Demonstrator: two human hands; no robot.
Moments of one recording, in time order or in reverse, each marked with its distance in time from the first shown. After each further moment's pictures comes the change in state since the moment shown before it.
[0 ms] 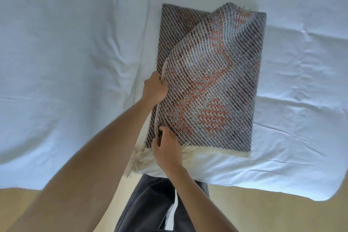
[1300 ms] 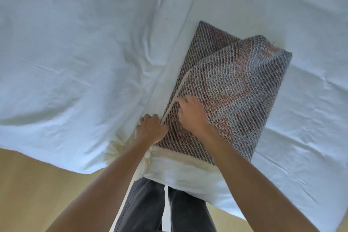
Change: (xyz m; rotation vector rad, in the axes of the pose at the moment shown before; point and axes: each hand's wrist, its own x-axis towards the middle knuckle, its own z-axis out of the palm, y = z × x) left_hand -0.091 -0.066 0.001 0.271 -0.114 -0.254; right_hand 0.109 -0.016 -0.081 -0.650 -0.067 -0.489
